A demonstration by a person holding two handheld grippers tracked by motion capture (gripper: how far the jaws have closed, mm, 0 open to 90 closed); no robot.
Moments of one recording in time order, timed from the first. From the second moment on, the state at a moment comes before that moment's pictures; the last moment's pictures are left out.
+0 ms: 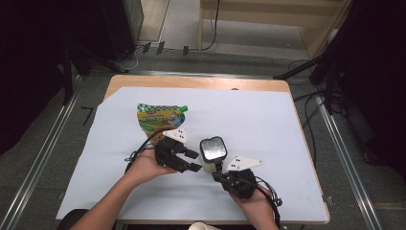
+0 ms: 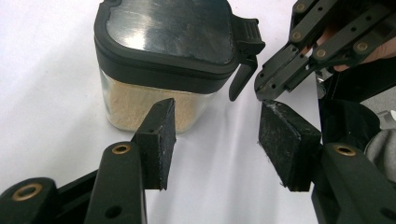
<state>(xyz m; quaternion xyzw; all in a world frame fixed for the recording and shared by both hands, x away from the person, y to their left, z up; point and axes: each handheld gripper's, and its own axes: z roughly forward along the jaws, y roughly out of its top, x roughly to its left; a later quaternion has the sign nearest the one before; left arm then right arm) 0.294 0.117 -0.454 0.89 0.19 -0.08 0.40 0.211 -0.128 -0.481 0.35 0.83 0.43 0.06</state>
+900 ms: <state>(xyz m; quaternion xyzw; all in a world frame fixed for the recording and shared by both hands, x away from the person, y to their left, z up) 0.294 0.115 -0.454 0.89 0.19 -0.08 0.40 0.220 -0.145 -0.486 0.36 0.83 0.42 0.06</state>
